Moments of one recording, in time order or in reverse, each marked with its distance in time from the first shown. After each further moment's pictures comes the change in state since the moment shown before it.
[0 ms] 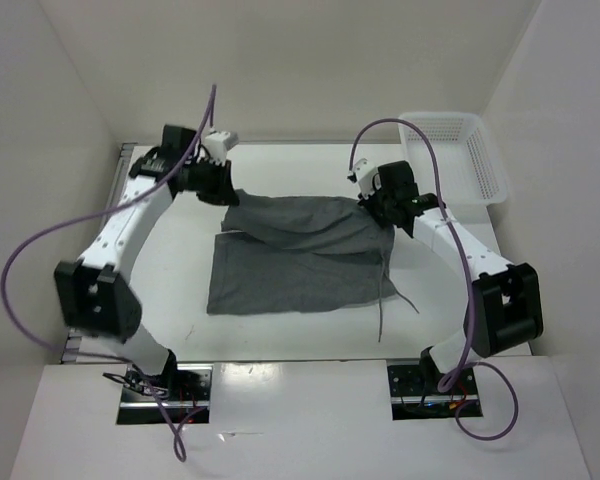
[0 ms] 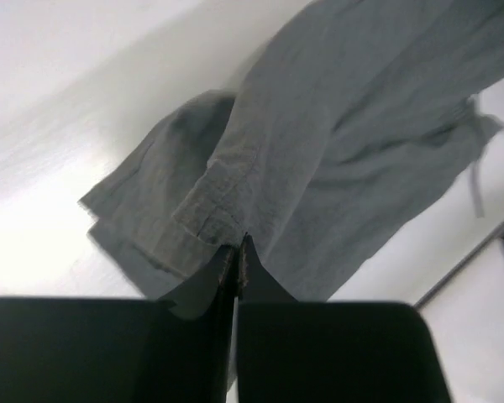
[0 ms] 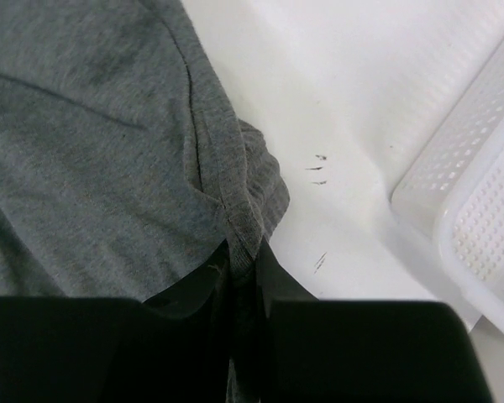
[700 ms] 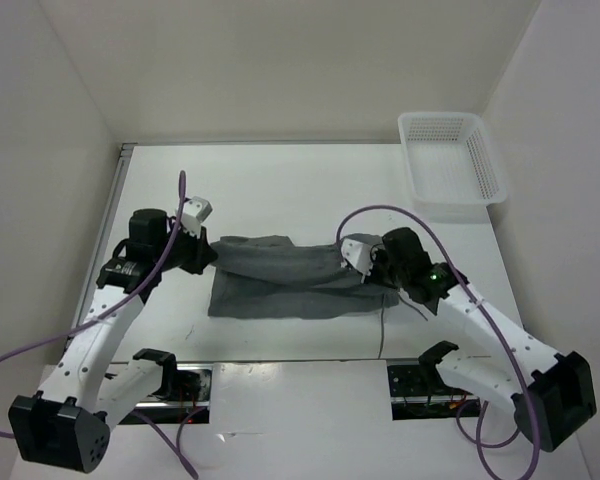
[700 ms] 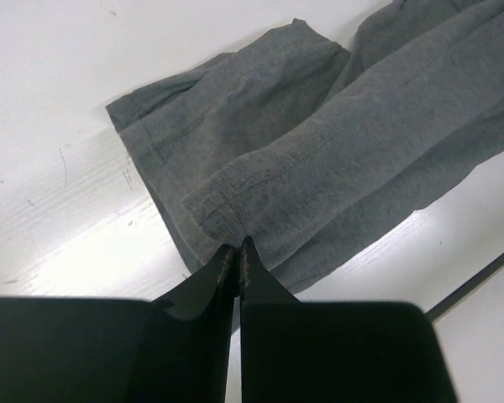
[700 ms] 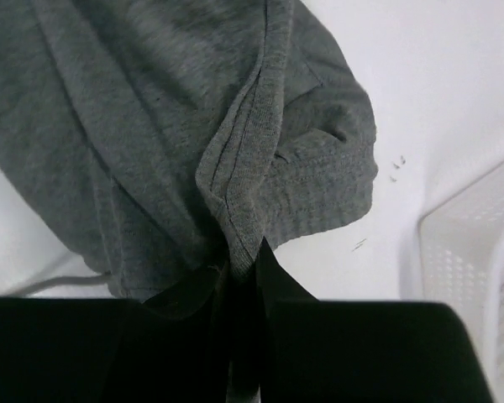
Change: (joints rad) left arm 0.022 -0.782 -0.887 0.348 -0.113 0.002; right arm 0.205 -0.518 -0.463 -0.054 -0.045 -0.344
